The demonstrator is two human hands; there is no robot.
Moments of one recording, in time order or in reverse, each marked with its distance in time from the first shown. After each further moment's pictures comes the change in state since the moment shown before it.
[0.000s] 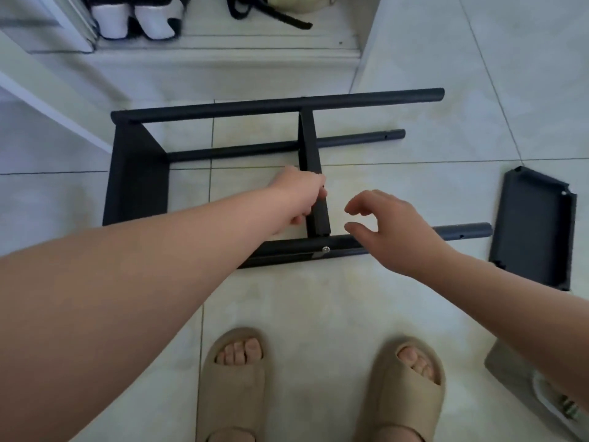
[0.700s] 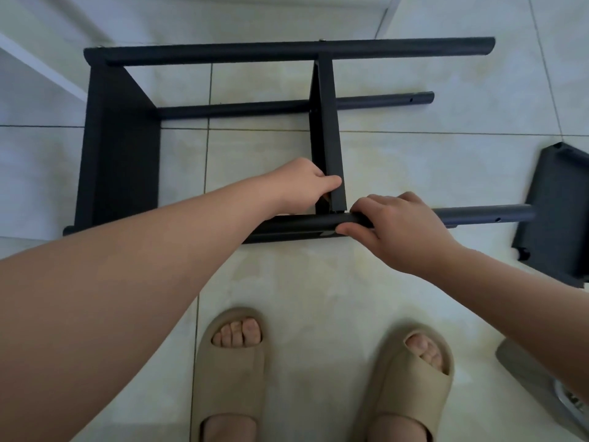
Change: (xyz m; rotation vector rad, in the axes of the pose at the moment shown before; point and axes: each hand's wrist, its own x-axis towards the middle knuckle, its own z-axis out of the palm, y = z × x) left_hand 0.046 -0.049 -0.004 0.368 -0.219 0.228; right_hand 0.013 0.022 0.045 -0.443 -0.140 -0.133
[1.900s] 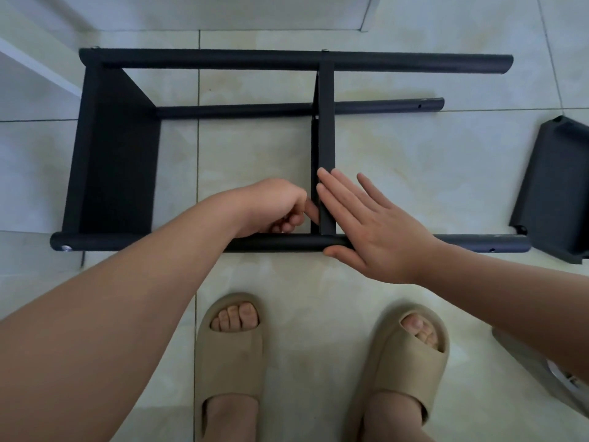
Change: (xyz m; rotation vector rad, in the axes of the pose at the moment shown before) left_hand -0.033 -0.021 0.013 -0.231 -0.266 -0.204; right_hand -0.025 0.001 0.024 -0.197 0.092 -0.350
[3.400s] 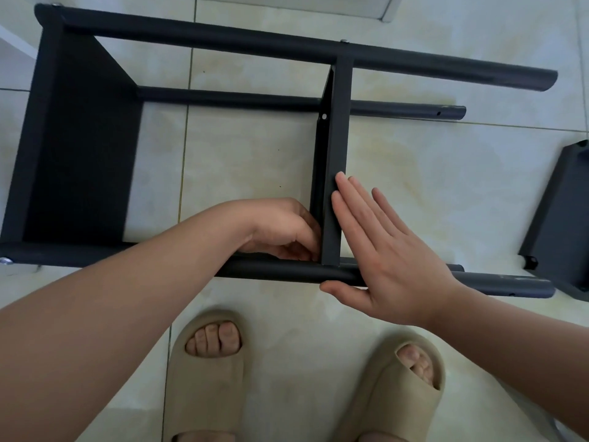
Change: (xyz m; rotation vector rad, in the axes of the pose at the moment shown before) left_hand 0.050 -0.017 -0.003 -0.145 -0.226 -0.010; right_hand 0.007 0.008 0.012 0.163 0.111 0.018
